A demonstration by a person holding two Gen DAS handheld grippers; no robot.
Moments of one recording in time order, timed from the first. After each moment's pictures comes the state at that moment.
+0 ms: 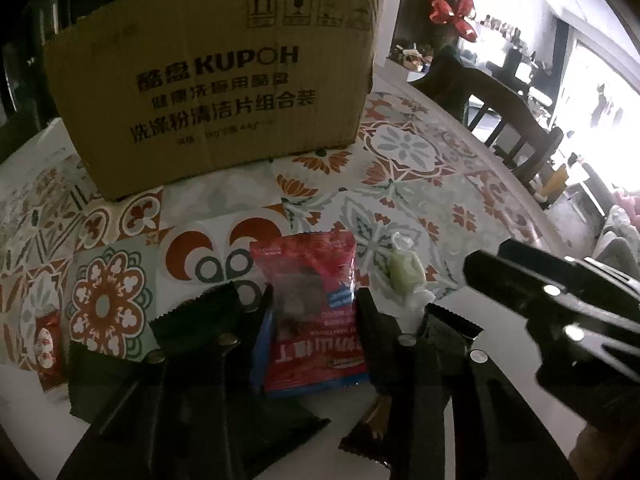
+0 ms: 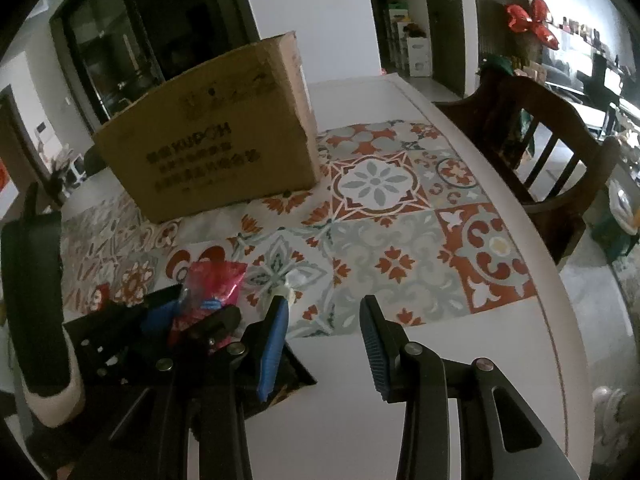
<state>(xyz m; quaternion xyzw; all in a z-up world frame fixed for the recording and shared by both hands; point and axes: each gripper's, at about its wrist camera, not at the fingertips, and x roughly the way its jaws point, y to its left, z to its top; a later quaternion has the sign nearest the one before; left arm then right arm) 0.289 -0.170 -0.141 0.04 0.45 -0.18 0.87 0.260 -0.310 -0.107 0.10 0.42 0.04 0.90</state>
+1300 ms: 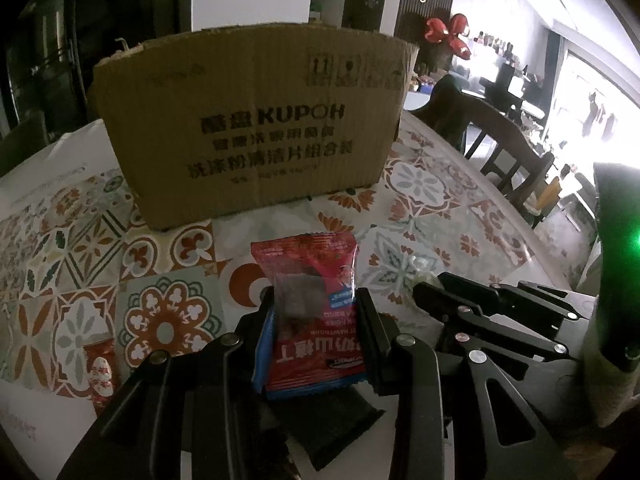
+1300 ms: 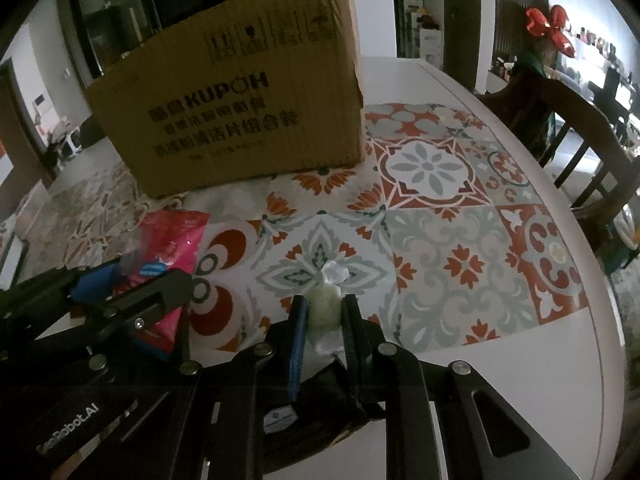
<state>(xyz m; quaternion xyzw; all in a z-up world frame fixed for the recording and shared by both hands) 0.289 -0.127 -0.105 0.04 0.42 -0.19 0.89 0.286 -0.264 -0.127 0.06 0.45 0.04 0.89</state>
